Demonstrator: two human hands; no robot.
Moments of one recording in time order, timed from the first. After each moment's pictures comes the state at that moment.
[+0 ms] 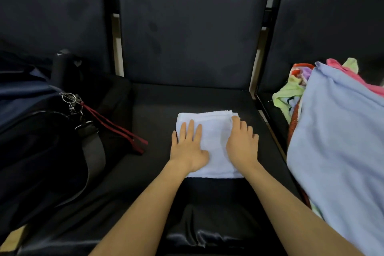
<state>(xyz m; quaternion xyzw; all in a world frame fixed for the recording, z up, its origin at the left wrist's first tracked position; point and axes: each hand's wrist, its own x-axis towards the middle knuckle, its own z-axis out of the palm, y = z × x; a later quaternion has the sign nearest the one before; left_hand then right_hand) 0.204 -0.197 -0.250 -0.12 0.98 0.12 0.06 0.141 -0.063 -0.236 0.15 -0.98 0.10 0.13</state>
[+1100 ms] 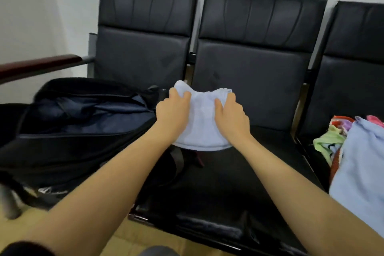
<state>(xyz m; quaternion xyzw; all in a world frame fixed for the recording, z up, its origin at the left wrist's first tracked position) 0.352 -0.322 -0.064 -0.29 0.93 -0.05 -0.21 0.270 -0.201 -0.066 0.31 -0.88 0.35 0.12</state>
